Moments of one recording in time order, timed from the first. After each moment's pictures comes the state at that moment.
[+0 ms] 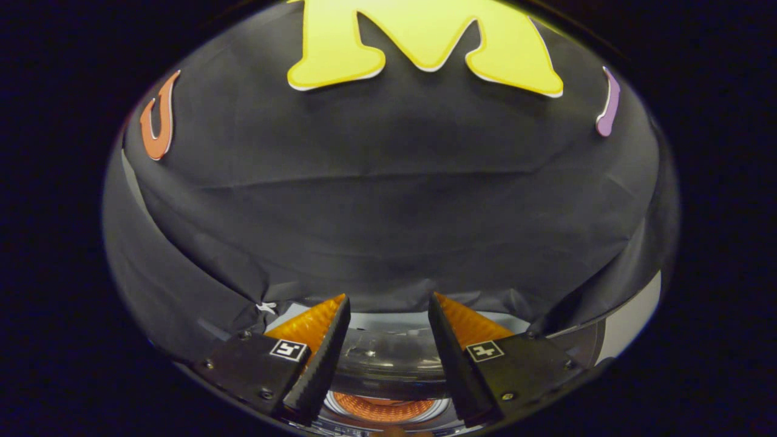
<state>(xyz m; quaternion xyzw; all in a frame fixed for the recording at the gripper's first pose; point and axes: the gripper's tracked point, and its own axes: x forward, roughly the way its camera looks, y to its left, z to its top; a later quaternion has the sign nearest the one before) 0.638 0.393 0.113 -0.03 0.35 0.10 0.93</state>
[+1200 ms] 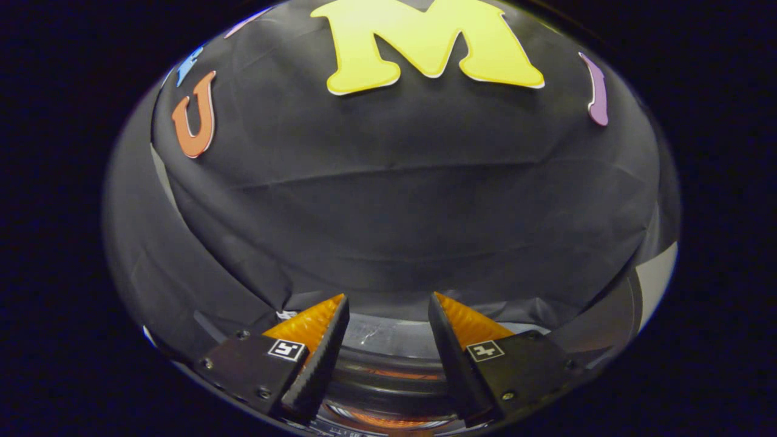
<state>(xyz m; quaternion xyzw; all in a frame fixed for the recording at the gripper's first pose) 0.579 0.392 0.082 0.00 0.28 0.19 0.94</state>
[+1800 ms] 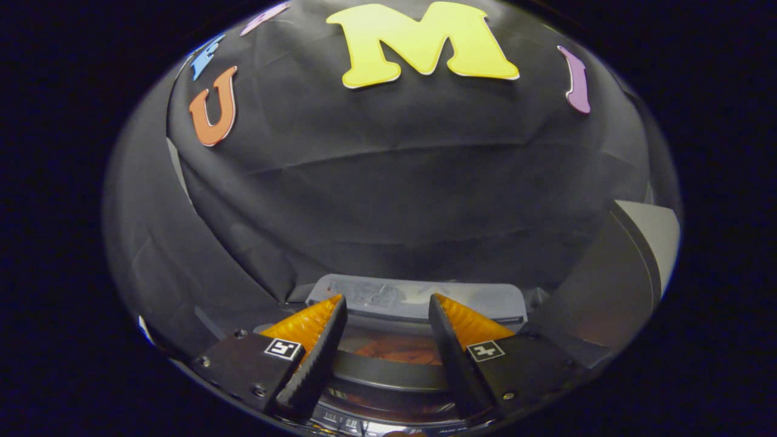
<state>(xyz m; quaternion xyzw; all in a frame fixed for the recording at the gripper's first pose) 0.507 0.367 0.034 0.00 0.27 0.18 0.95</state>
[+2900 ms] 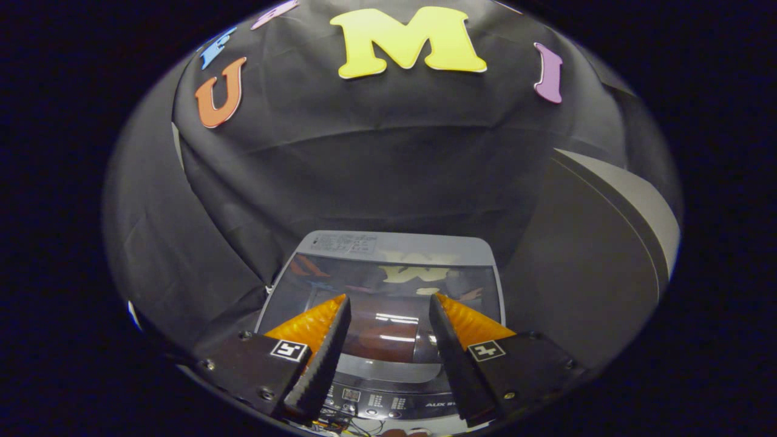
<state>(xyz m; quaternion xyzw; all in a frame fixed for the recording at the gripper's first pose) 0.436 0.309 0.001 -0.01 0.26 0.15 0.95</state>
